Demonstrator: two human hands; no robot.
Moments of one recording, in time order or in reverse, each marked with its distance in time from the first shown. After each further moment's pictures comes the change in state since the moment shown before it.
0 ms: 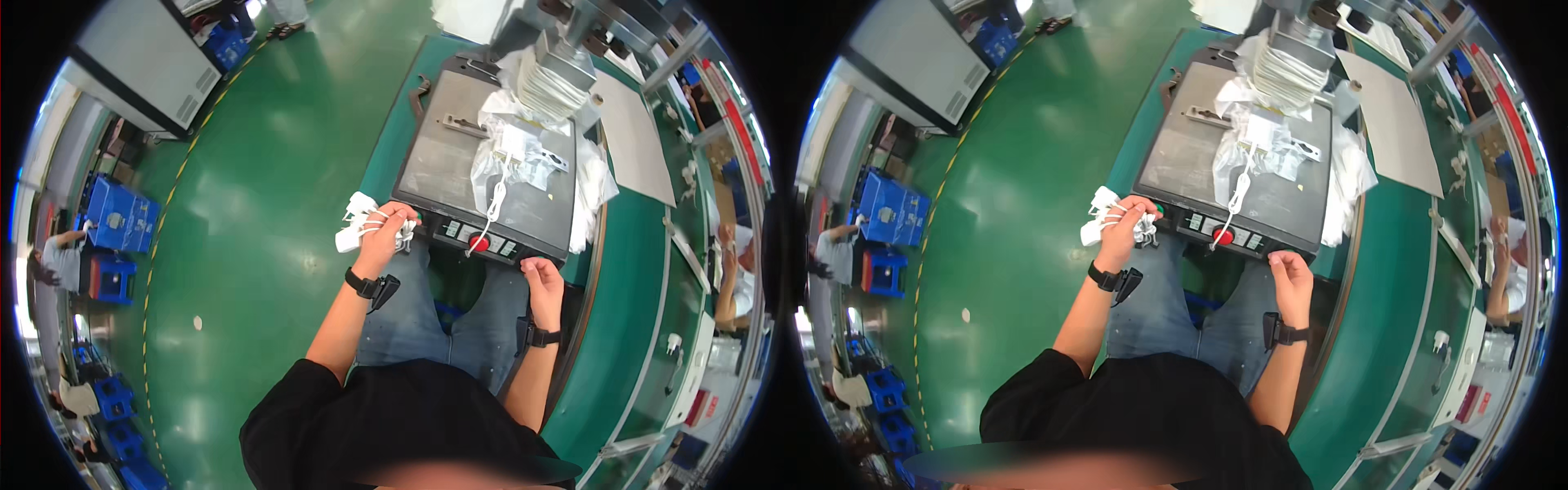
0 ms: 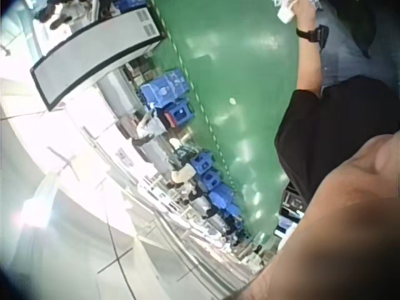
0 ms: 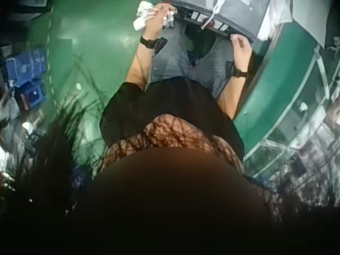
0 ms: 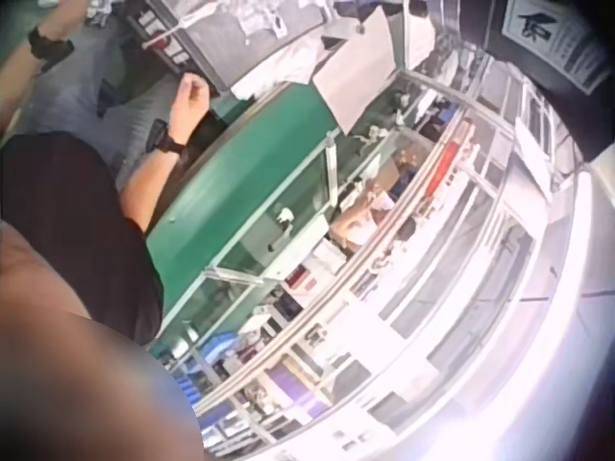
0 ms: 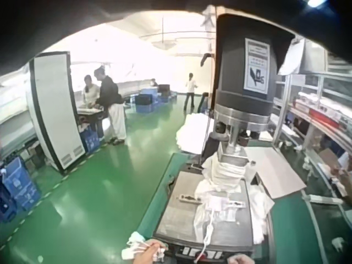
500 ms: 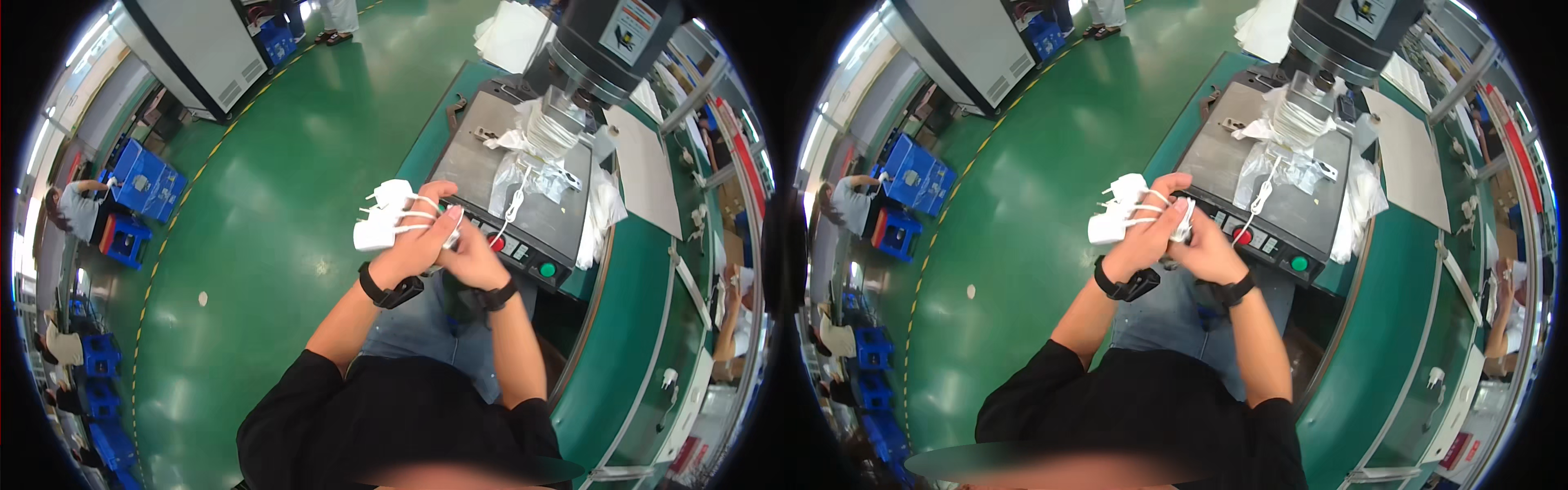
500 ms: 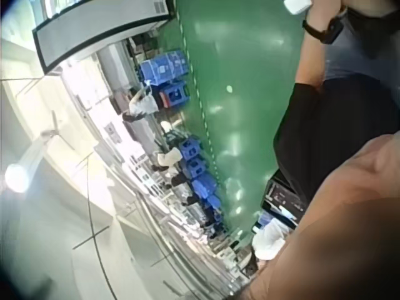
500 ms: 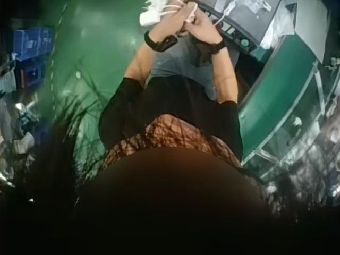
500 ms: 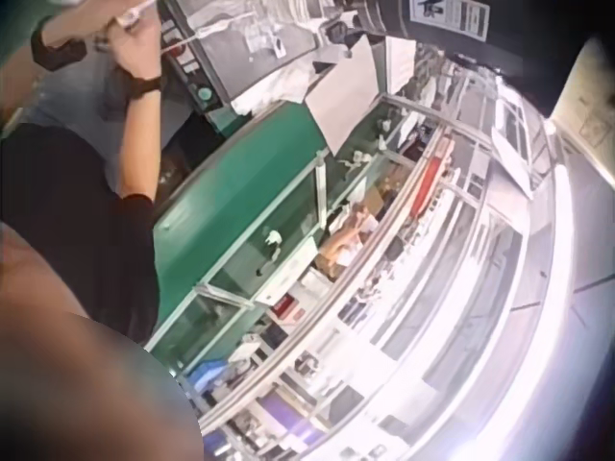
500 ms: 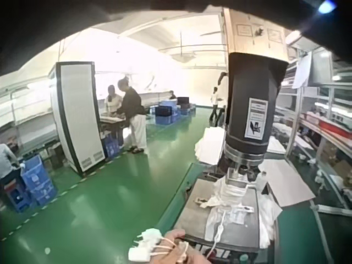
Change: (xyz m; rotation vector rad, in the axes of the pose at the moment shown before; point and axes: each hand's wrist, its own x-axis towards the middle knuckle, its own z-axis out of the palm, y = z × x) left_hand -0.050 0.097 0.079 0.565 -0.092 0.266; right_hand -0.009 -0.106 0.145 0.150 -0.898 -0.036
